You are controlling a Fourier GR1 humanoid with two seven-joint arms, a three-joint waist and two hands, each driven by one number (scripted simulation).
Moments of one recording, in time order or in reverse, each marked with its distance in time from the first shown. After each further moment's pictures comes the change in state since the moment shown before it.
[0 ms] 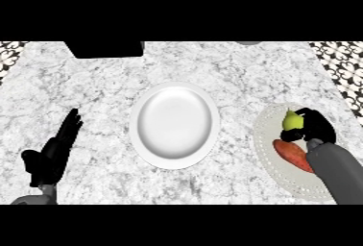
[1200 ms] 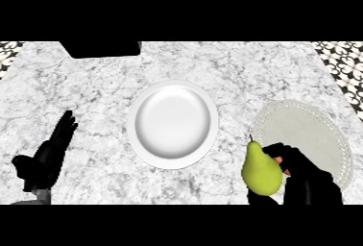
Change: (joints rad) left arm 0.035 0.006 0.014 -0.047 0.005 0.001 0.003; right arm 0.404 0.036 0.393 -1.223 0.910 -0.053 0.353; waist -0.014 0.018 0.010
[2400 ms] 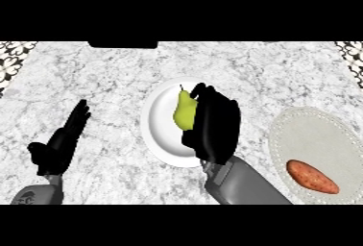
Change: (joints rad) left arm -0.098 -0.026 -0.017 0.051 -0.031 -0.047 -0.008; right arm -0.539 0.421 -0.100 0.589 -0.088 0.139 -0.006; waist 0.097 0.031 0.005
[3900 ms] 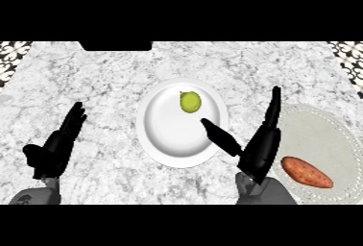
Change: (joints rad) left arm 0.019 -0.005 0.027 -0.007 0.001 0.001 0.005; right arm 0.324 -0.050 -0.119 -0.083 -0.246 -0.866 -0.172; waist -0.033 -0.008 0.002
